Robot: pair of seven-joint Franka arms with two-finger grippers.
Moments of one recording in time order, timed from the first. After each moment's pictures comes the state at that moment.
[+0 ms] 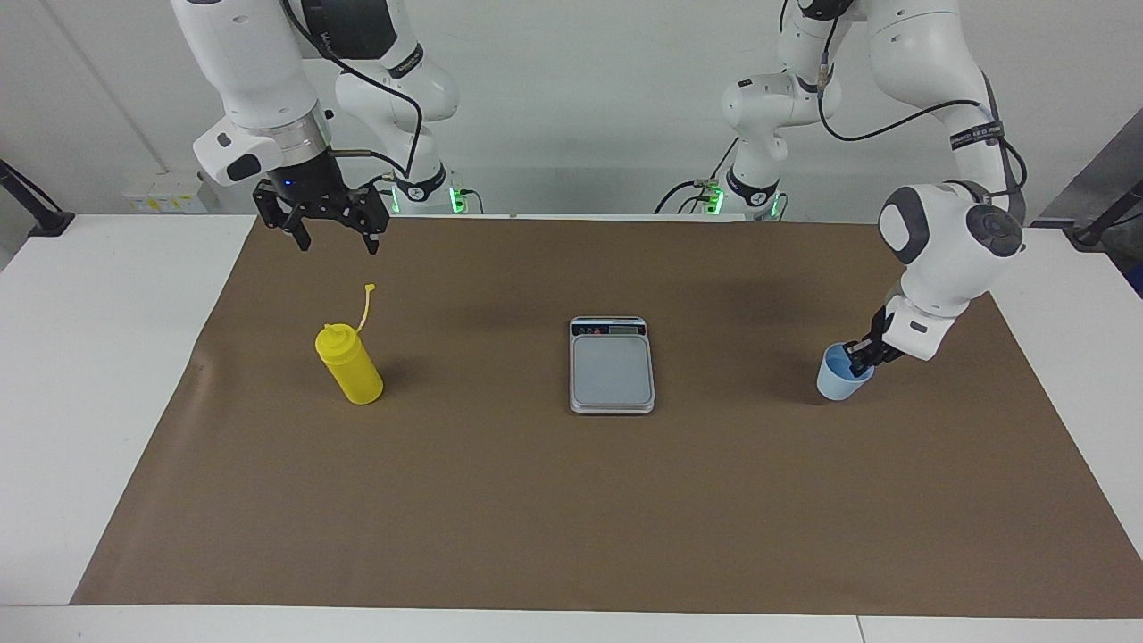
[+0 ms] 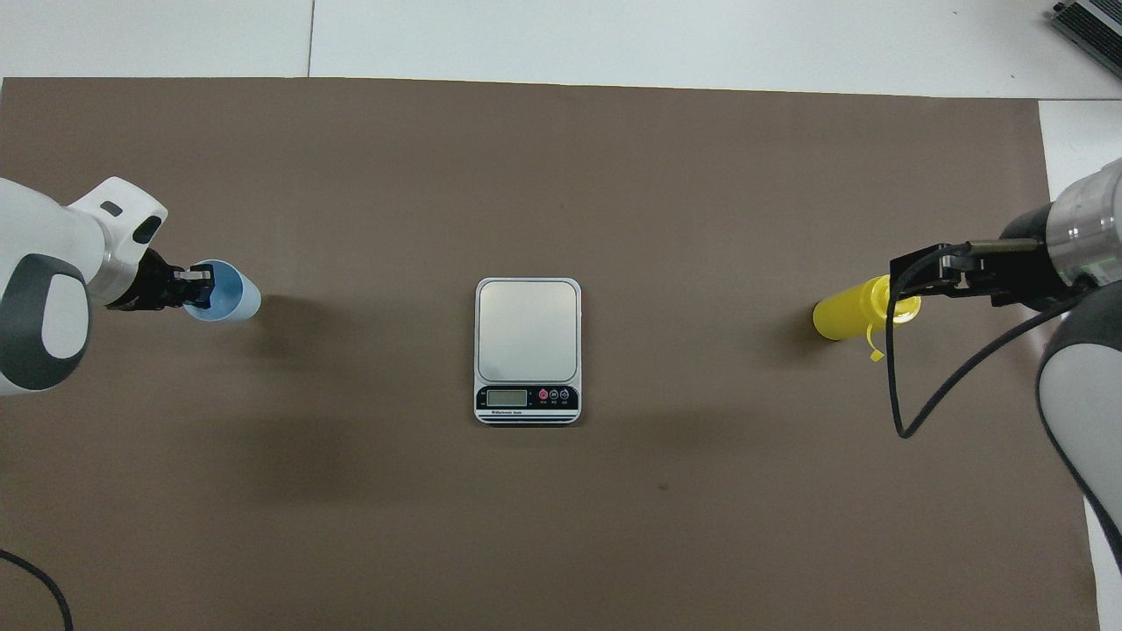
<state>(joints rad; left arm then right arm) 0.10 0.17 -0.09 -1.94 -0.03 2.08 -0.11 -0.03 -0.01 0.12 -1.59 -0.01 1.59 0.16</state>
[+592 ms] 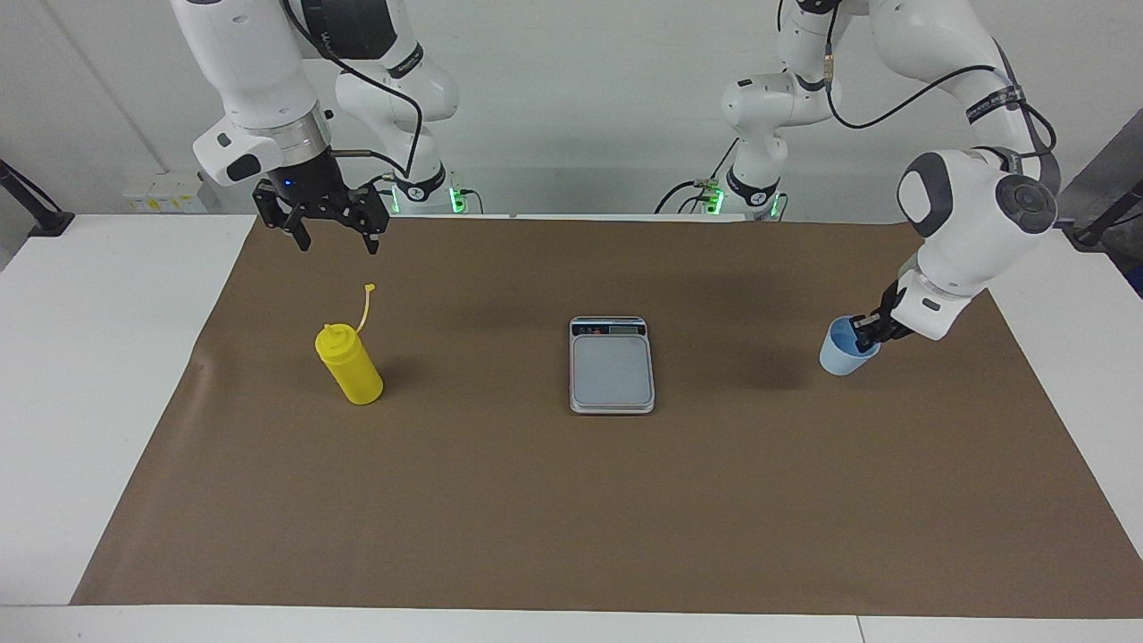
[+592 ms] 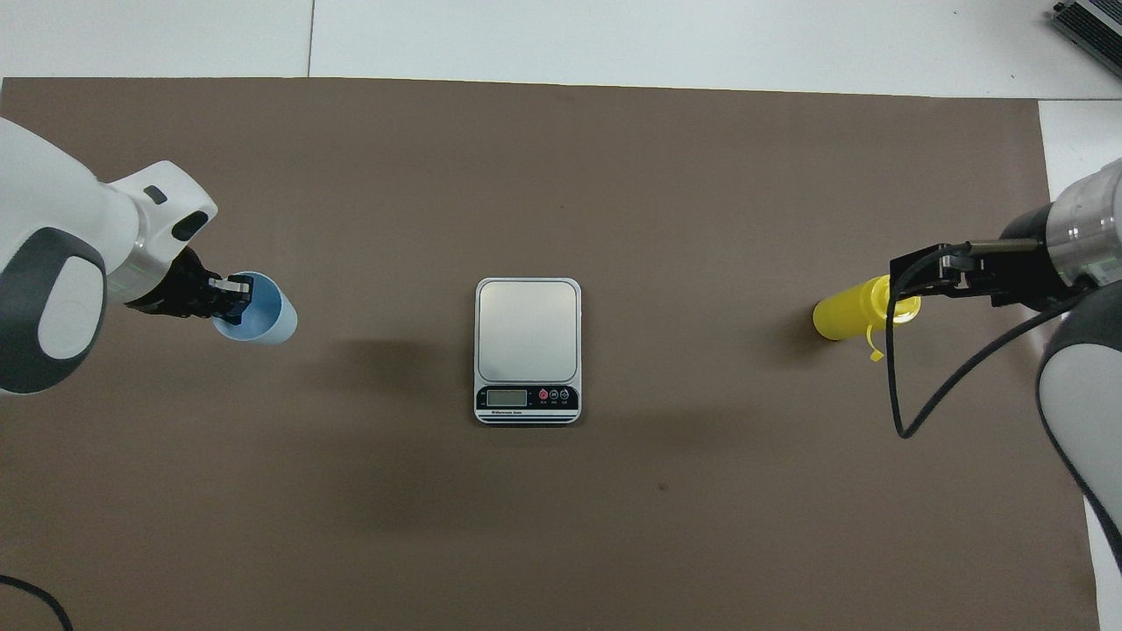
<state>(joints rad) -0.05 0.10 -0.11 -1.83 -0.03 1.80 -0.12 -0.03 -0.01 0.12 -1.59 -0.01 1.59 0.16</state>
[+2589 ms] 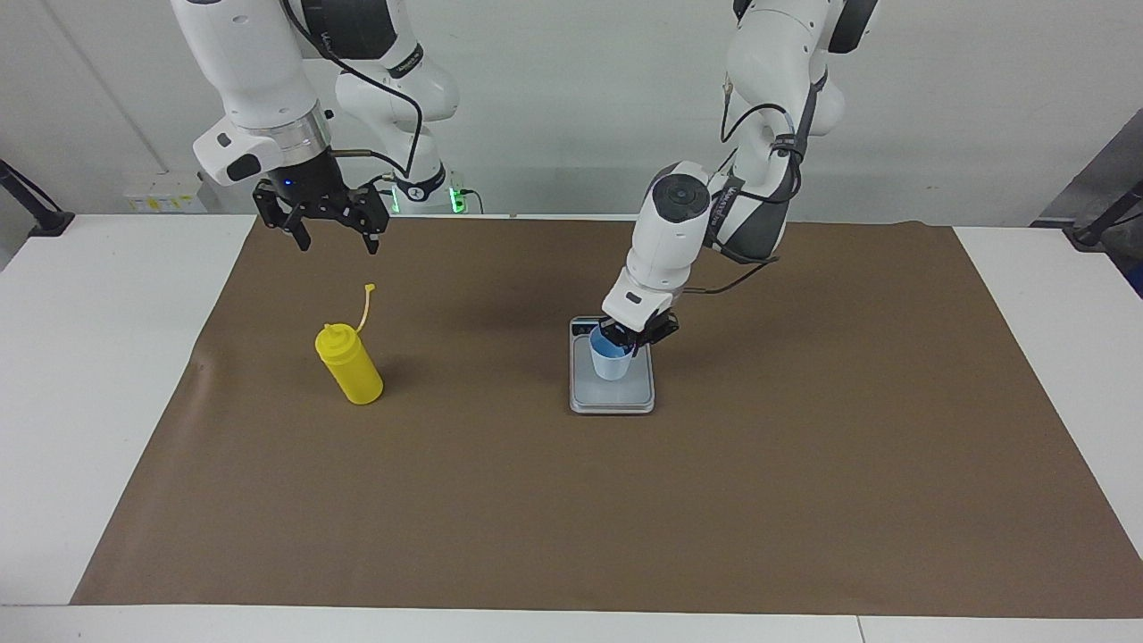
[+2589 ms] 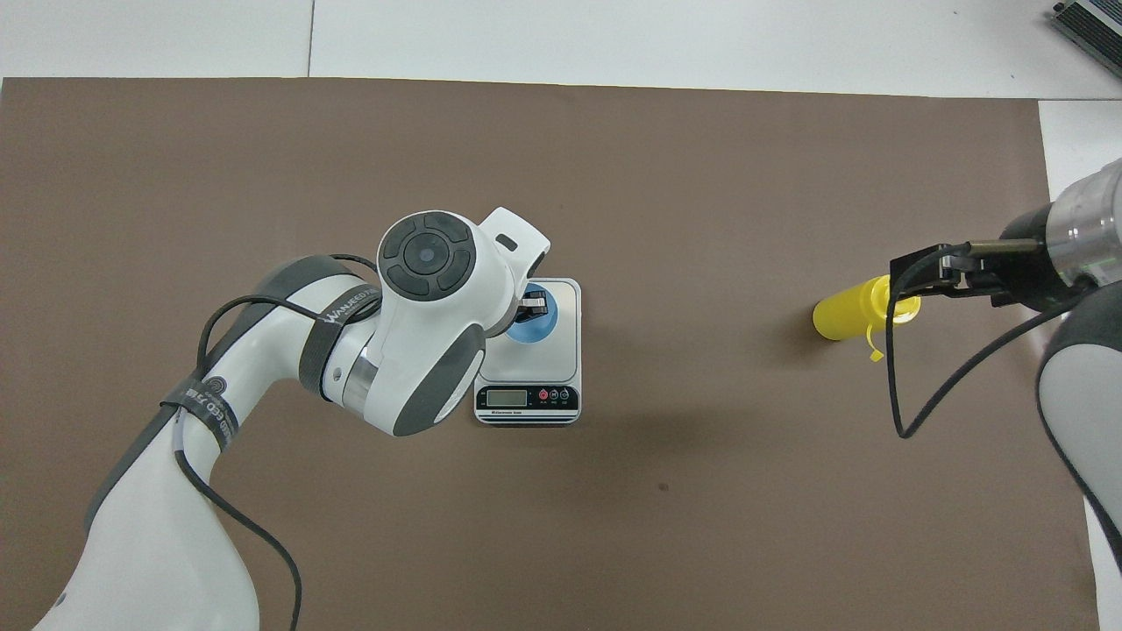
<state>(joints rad) -0.51 0.33 -0.11 -1.75 -0.03 2.15 -0.66 -0.03 -0.01 0.12 -1.59 -0.01 1.59 0.16</state>
